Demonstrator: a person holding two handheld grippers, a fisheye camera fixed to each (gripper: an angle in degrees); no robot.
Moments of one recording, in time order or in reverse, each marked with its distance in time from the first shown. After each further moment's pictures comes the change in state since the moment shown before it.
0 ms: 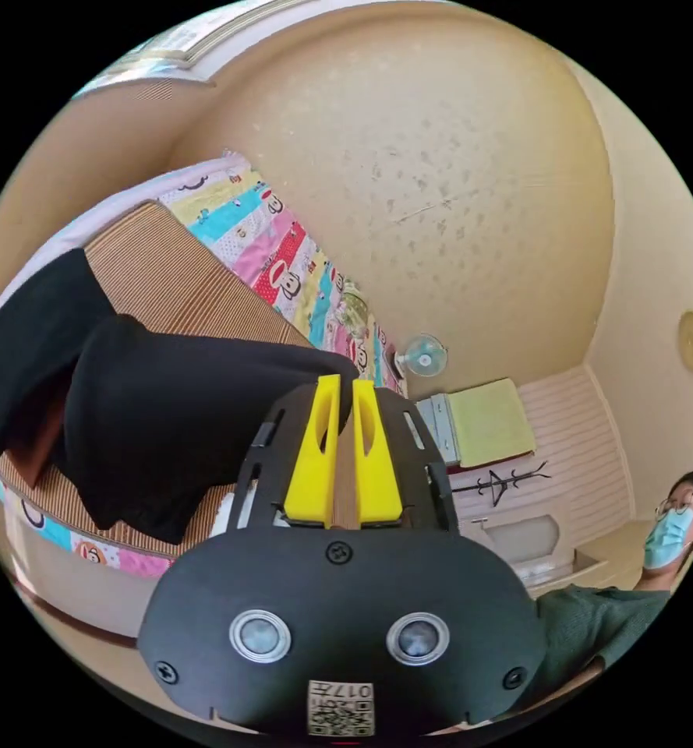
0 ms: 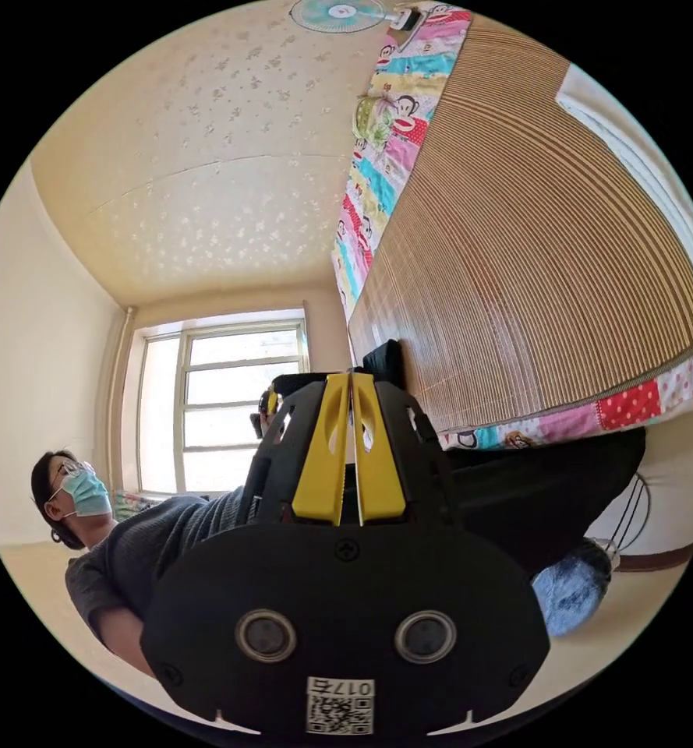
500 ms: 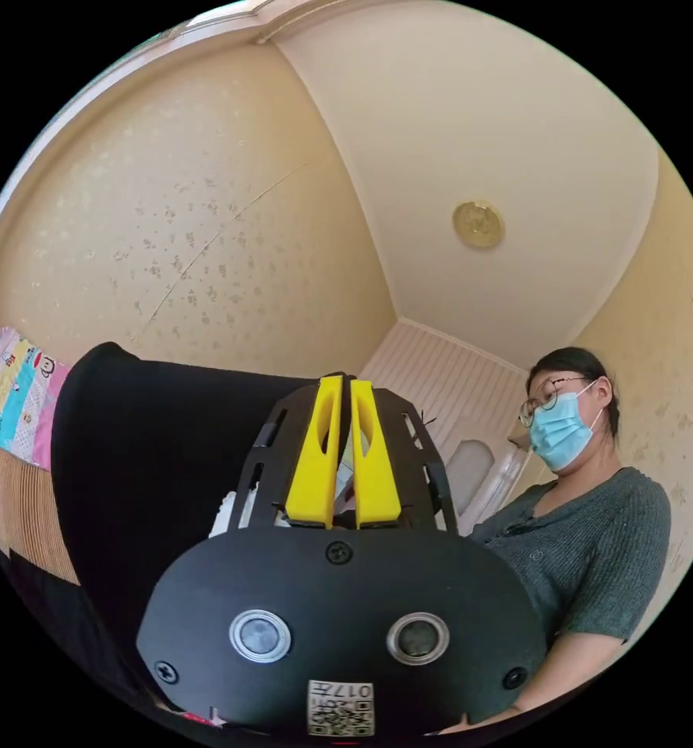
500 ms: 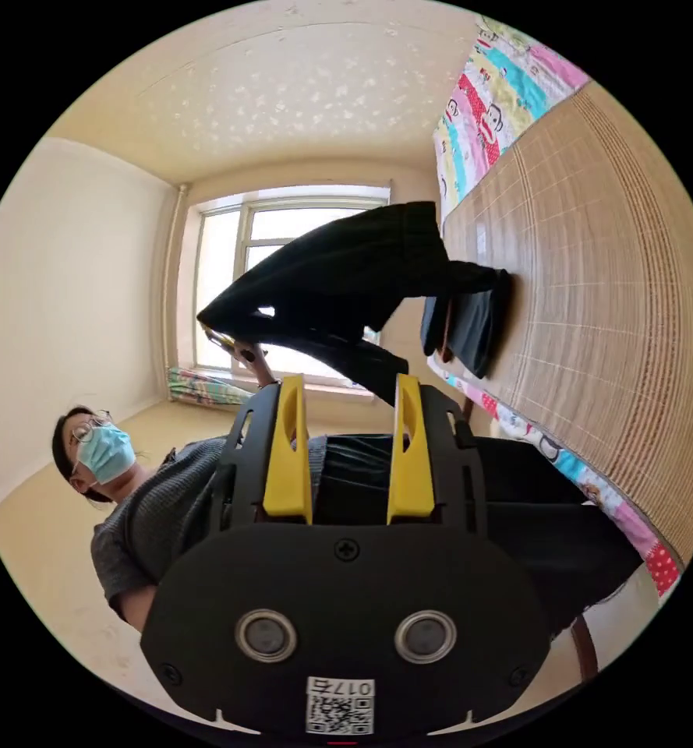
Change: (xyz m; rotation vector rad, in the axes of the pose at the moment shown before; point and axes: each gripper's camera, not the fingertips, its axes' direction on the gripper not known) left arm 0.274 0.217 -0.087 0.293 0.797 0.537; right arm -0.023 -0.123 0.115 -0.495 -0.417 -0.124
